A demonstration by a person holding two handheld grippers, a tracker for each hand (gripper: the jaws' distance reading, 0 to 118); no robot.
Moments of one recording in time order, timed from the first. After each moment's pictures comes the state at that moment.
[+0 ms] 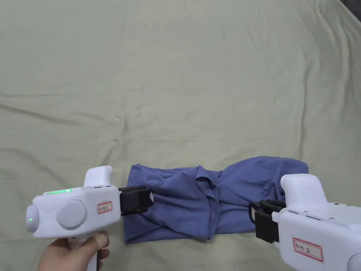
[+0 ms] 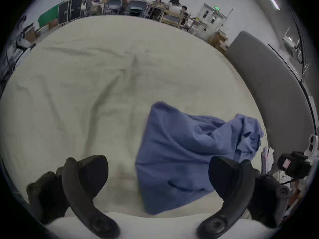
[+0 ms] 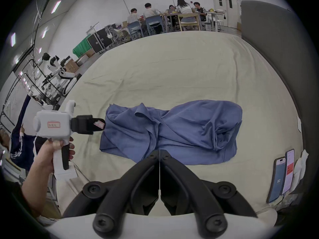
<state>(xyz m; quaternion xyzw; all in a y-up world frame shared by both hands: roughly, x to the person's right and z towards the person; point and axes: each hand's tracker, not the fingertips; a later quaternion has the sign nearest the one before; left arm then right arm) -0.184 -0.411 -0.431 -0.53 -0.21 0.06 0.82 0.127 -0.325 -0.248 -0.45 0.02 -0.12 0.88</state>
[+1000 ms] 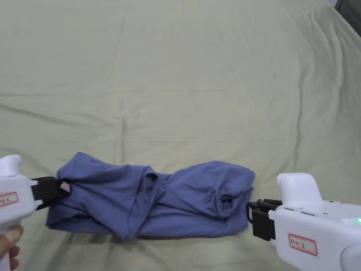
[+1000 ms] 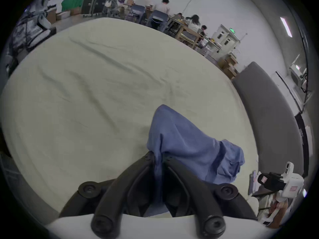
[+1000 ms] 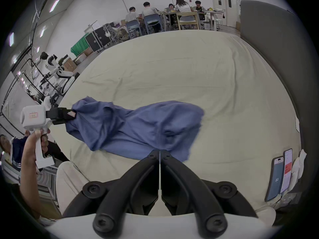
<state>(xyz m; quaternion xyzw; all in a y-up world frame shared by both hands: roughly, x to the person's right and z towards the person) -0.311 -0.333 -0.418 -0.48 -0.12 0.13 0.86 0.124 -0.321 -0.251 -0.46 0.02 -0.12 0.88</state>
